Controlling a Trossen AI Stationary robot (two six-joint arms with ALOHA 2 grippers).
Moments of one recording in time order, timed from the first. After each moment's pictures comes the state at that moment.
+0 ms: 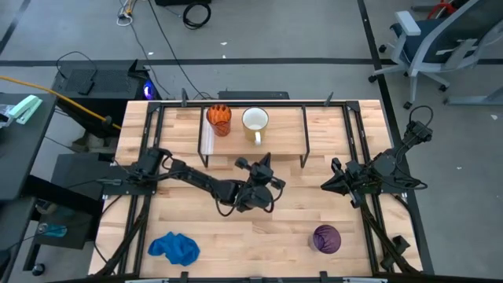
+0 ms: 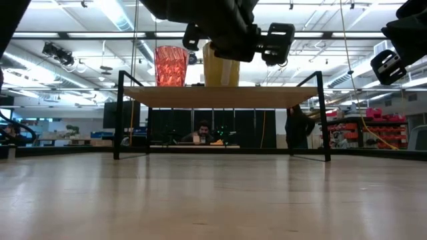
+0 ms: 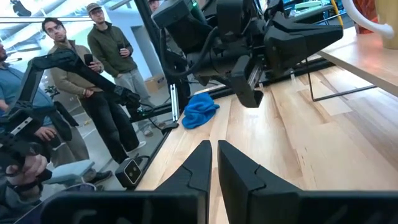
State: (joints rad) left arm -0.27 2.11 1.42 0.40 -1.42 -0.04; right arm 0.65 0.07 0.04 0.00 0.42 0.37
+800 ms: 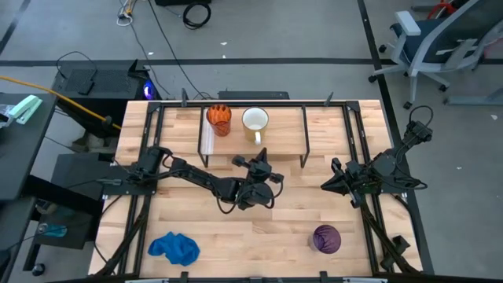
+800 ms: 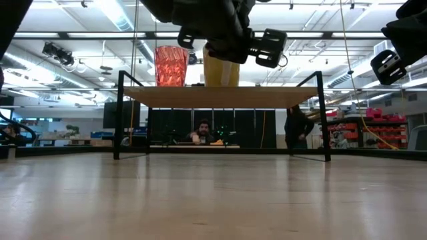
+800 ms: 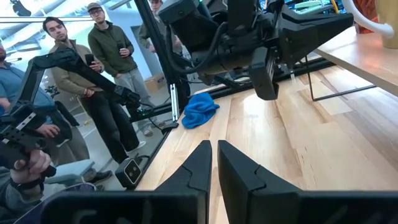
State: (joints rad) left arm -0.25 2.11 1.42 0.40 -1.52 -0.01; right arm 0.65 0.07 0.04 0.00 0.42 0.37
